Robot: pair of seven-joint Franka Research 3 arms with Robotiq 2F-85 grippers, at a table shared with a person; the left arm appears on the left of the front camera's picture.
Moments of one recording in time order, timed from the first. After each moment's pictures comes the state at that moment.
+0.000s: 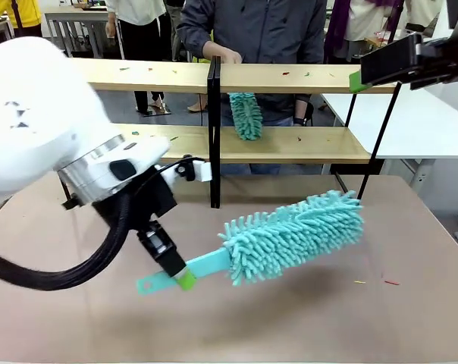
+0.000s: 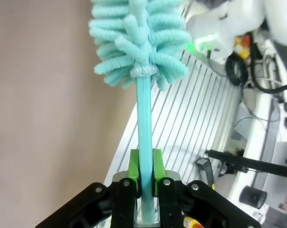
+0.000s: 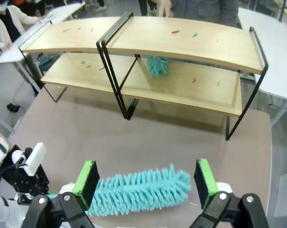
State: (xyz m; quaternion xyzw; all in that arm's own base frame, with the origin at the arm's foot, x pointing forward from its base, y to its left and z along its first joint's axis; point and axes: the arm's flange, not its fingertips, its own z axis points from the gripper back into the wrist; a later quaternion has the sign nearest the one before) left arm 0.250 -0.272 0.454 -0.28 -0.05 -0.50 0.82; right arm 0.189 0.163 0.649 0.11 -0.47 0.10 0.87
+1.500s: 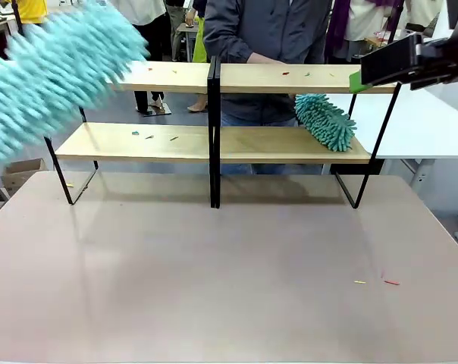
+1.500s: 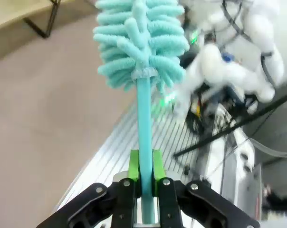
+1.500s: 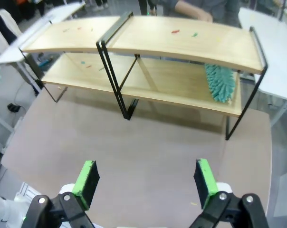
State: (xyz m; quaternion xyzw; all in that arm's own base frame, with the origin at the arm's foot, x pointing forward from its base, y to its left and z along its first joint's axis) left arm 0.138 0.111 0.565 -0.45 -0.28 -0.31 0.79; right arm 0.189 0.163 0.649 0.11 -0.47 0.10 0.87
